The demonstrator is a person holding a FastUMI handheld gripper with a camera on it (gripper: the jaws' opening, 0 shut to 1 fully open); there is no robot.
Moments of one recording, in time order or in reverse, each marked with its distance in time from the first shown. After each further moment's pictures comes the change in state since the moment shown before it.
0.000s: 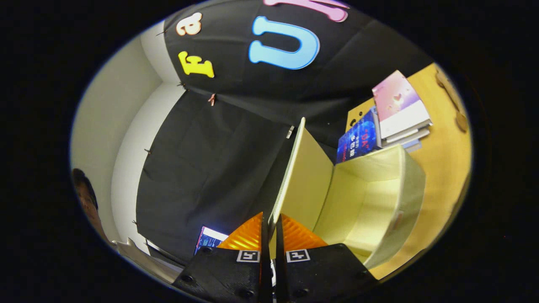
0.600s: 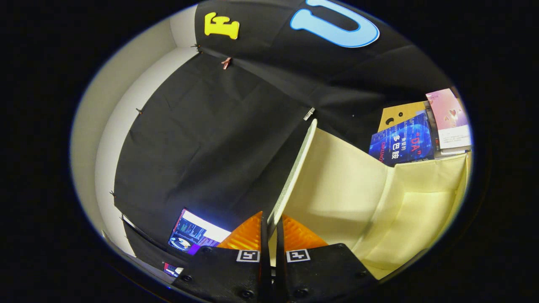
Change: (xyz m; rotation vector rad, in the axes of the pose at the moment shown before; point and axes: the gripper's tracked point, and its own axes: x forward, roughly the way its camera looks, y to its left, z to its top) arm 0.144 0.028 -0.061 -0.190 0.145 -0.044
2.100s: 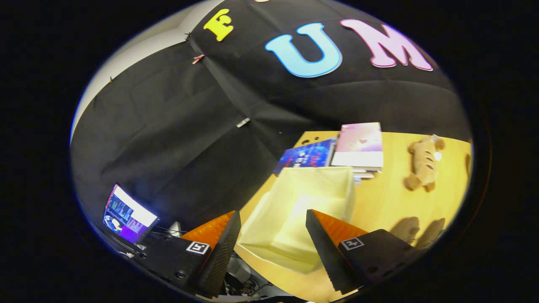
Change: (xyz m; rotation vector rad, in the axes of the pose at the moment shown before) arm -0.196 -0.129 -0.013 -0.218 -0.066 -0.564
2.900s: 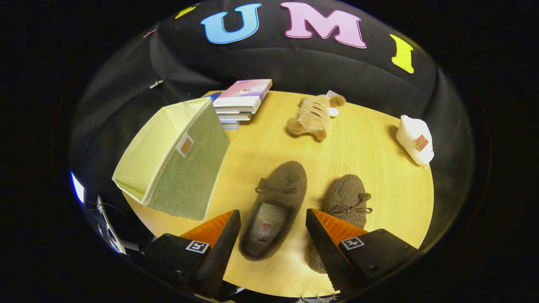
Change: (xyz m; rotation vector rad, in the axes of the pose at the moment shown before) arm -0.072 -0.221 -0.123 -0.067 0.211 -0.543
